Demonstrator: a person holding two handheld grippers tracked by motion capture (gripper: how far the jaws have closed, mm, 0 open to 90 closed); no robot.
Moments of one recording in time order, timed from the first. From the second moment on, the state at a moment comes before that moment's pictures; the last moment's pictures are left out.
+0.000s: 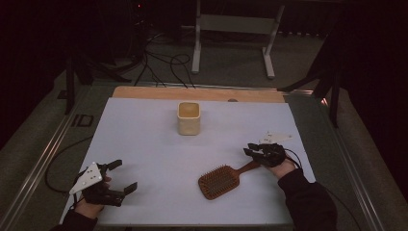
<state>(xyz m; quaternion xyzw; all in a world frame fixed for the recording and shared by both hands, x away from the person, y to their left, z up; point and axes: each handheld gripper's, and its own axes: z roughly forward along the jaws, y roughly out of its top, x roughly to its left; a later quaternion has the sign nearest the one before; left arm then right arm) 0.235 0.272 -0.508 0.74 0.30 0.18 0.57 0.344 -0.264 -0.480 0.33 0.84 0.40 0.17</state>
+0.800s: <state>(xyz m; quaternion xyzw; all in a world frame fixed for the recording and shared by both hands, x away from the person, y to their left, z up) 0.236 0.272 -0.508 0.74 0.30 0.17 0.57 0.351 -0.266 -0.503 0.34 0.87 0.33 0.16</state>
